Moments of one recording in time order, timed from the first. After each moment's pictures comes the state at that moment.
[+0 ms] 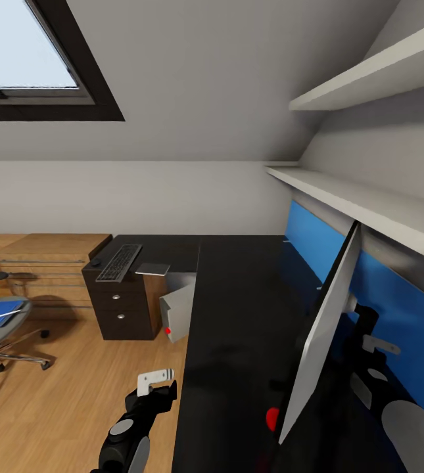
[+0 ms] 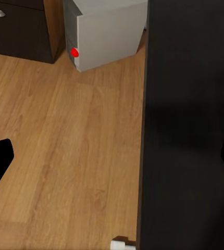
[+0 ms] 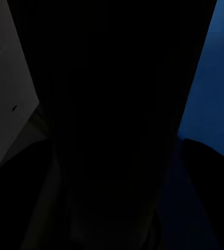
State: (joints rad) left arm -0.10 -0.15 -0.16 -1.40 0.17 0.46 0.30; right arm -0.77 -0.23 -0.30 -0.22 -0.05 -0.33 -0.15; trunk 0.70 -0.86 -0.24
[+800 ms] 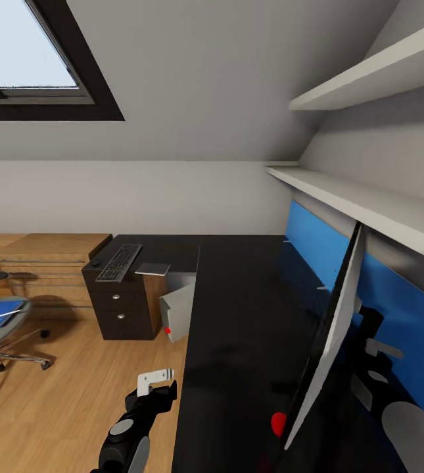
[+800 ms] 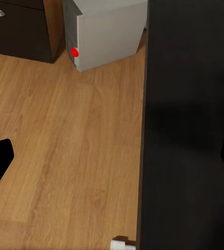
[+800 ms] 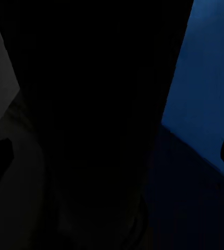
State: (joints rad) left arm -0.10 -0.15 -0.16 -1.40 0.17 0.46 0.30; right arm -0.76 -0.23 -0.31 -0.20 -0.06 -0.33 -0.19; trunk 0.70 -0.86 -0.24
